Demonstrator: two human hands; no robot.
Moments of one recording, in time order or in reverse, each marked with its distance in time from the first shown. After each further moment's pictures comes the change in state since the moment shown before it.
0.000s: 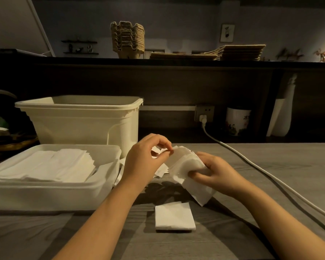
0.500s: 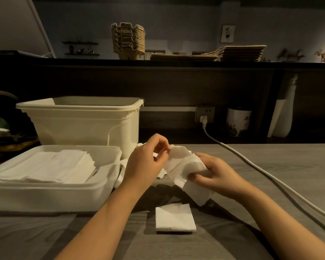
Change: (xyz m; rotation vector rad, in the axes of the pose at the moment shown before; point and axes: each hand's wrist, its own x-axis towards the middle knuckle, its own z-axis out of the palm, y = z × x) left_hand -0.004 -0.001 0.002 0.074 0.005 -0.021; right_hand -0.001 0.003 0.001 0.077 -0.003 -0.087
